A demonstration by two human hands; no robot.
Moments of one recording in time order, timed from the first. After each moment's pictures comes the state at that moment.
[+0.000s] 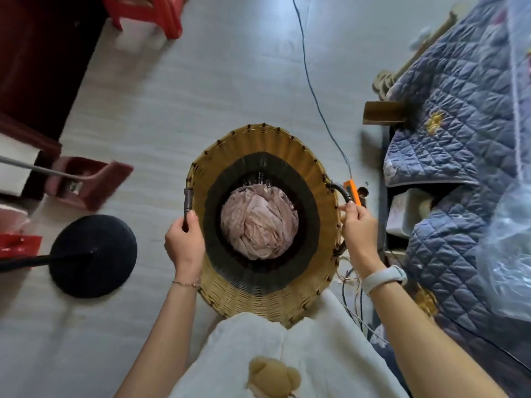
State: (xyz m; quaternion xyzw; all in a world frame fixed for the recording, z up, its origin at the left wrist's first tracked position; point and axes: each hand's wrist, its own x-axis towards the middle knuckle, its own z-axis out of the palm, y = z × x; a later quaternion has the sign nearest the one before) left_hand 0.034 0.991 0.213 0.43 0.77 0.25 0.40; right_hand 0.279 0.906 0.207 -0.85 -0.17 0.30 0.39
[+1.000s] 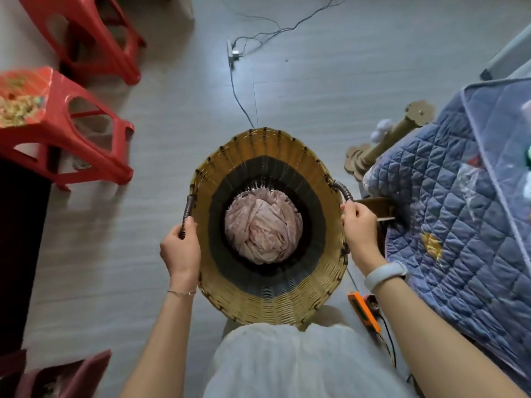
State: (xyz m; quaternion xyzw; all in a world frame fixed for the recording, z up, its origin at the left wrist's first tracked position) left_hand 0.399 1.493 0.225 0.51 0.71 0.24 0.42; right_hand 0.633 1.354 0.205 -0.83 -0.08 0.28 0.46
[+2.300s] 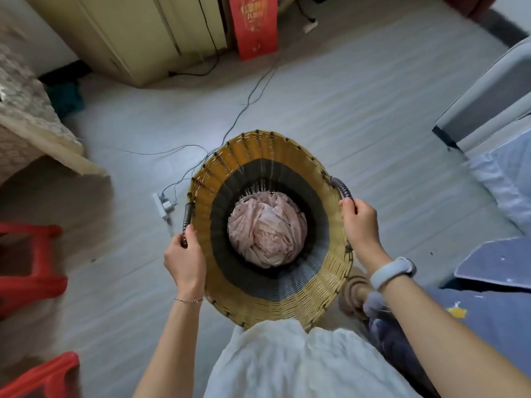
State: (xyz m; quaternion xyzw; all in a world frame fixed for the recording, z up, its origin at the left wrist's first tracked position) left_hand 1.126 2.011 0.249 0.66 0.60 0.20 0.41; right_hand 1.301 1.808 0.236 -0.85 0.02 0.18 0.50
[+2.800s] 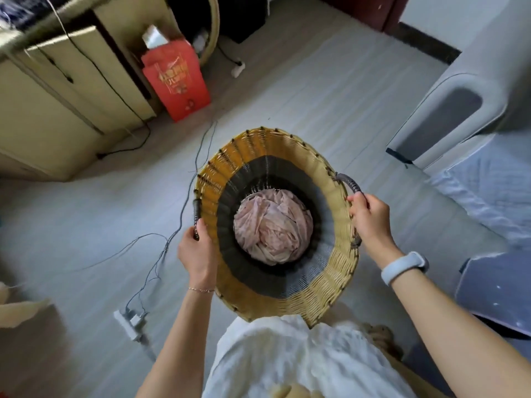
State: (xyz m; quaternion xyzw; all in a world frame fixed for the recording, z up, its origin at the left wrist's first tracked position) left_hand 1.517 2.130 0.235 0.75 0.49 0.12 0.44; right_hand 1.611 1.876 0.248 -0.81 0.15 0.08 0.56
